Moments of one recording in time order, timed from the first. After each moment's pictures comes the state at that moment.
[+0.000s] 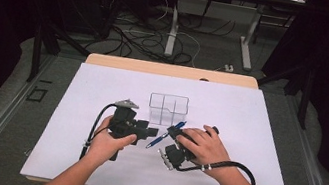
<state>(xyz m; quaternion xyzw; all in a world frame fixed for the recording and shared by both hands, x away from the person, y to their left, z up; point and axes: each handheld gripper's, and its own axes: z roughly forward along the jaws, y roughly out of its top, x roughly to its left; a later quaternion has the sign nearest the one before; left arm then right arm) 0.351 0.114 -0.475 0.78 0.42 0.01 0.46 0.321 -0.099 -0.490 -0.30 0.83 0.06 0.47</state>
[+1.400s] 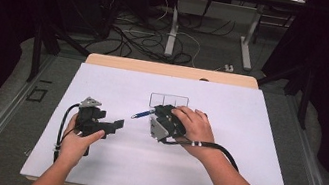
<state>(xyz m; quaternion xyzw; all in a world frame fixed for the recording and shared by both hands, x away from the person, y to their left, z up) 0.357 0.203 -0.509 0.73 0.51 0.12 0.44 0.366 -0.067 -0.459 -0.17 0.84 0.23 0.46</state>
